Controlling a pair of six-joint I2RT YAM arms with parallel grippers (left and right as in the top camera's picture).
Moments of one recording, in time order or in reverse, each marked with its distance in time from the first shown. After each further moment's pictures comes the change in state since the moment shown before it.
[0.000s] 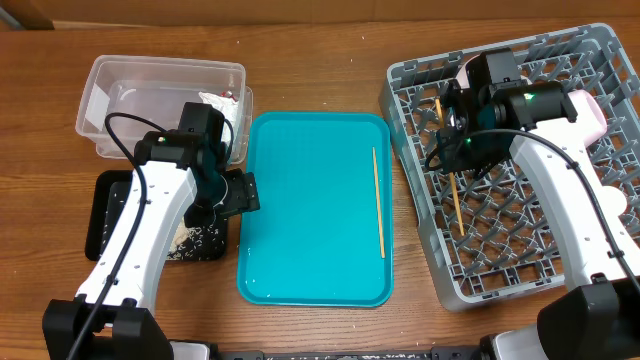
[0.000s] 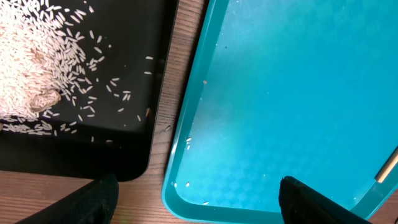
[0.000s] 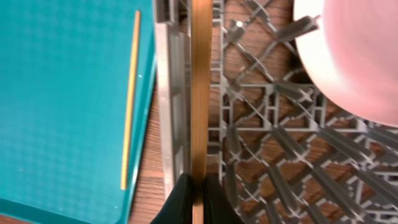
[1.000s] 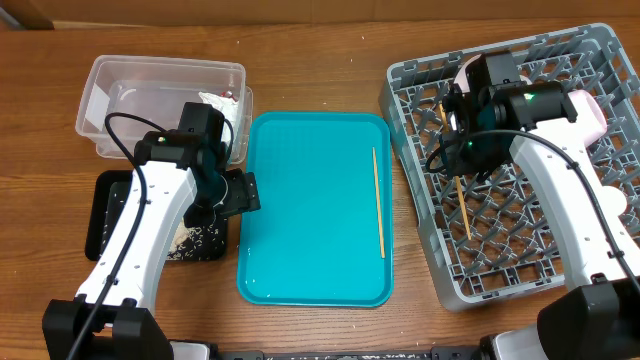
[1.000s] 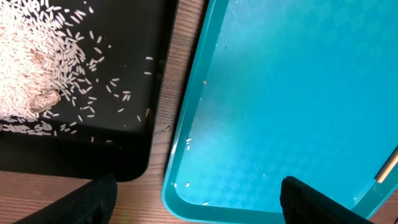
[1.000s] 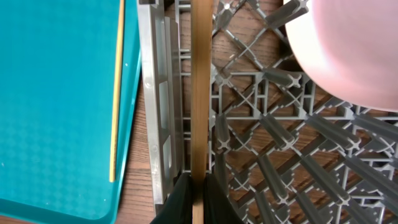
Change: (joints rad) left arm 0.000 0.000 0.000 0.001 0.000 0.000; right arm 0.000 0.000 -0.005 -0.026 0.032 -0.008
